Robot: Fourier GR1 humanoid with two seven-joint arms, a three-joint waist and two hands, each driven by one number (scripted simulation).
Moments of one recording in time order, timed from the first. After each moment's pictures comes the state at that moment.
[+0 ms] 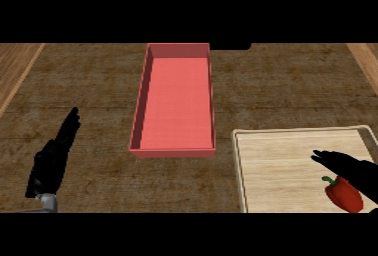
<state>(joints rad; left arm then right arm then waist) 0.02 0.22 0.02 -1.58 -0.16 0.08 0.11 0.09 -0.55 -0.05 -1.51 1.05 0.50 -0.49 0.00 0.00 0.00</state>
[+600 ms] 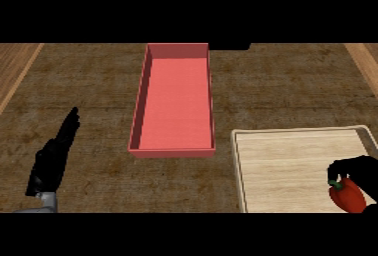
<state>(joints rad) 0.01 0.21 0.04 -1.56 -0.17 0.06 0.09 0.08 -0.50 -0.10 -1.48 1.10 0.32 -0.53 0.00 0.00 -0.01</state>
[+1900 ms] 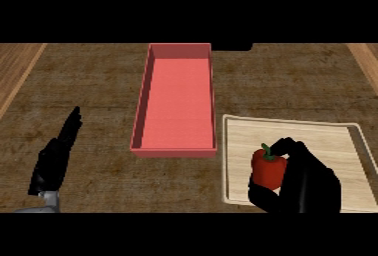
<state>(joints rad) 0.01 0.20 0.04 -1.56 -0.18 0.06 0.10 0.01 0.00 0.49 -2.07 1.45 0.04 1.00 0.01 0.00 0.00</state>
